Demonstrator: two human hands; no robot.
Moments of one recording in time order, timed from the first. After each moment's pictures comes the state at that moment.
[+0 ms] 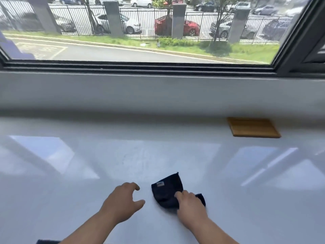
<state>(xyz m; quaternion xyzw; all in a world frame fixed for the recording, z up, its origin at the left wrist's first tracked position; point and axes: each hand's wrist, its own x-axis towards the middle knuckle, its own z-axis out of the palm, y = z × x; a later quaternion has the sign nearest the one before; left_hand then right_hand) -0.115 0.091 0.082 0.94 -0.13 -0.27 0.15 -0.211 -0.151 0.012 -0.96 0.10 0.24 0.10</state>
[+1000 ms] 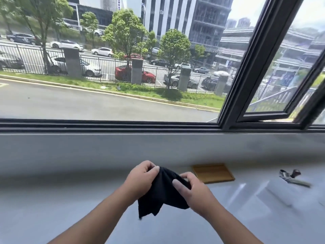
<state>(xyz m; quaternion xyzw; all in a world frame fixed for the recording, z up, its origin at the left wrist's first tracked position) 0.034 -0.081 0.258 0.81 -0.21 -0.20 0.51 -0.117 -0.245 0.267 -0.87 0.27 -0.05 0.40</state>
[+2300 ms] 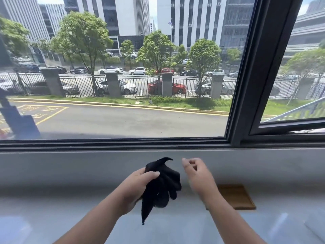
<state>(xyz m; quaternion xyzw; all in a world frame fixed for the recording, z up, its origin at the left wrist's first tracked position) -0.005 -0.190 0.326 0.71 -0.15 -0.32 0.61 -0.077 -0.411 0.306 -0.81 0.21 -0.17 0.52</state>
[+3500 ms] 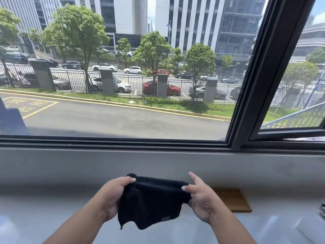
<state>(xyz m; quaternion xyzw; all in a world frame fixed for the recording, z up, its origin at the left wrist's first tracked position) 0.038 -0.120 0.285 0.65 0.05 -0.32 0.69 -0.075 -0.388 0.272 -0.53 0.23 -0.01 0.82</state>
